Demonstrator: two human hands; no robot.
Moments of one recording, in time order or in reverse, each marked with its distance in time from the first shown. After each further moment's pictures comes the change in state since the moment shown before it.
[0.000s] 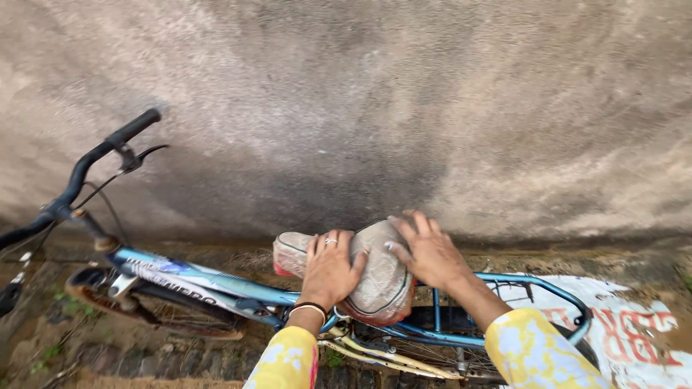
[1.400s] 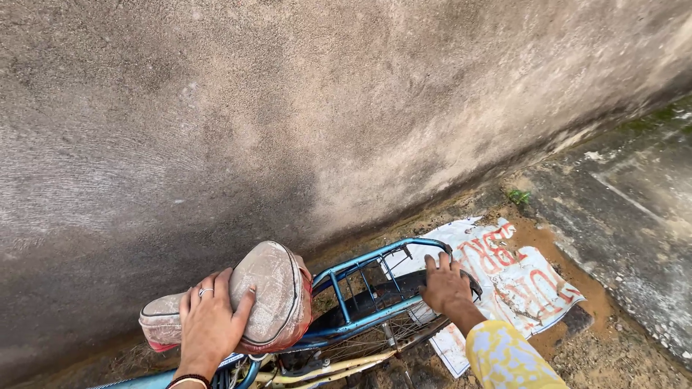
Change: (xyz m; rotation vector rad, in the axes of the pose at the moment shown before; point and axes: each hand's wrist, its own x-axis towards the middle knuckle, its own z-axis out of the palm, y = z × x) left_hand 0.024 -0.033 0.012 0.158 0.023 0.102; right_hand -0.150 0.123 0.010 -0.087 -0.304 0.990
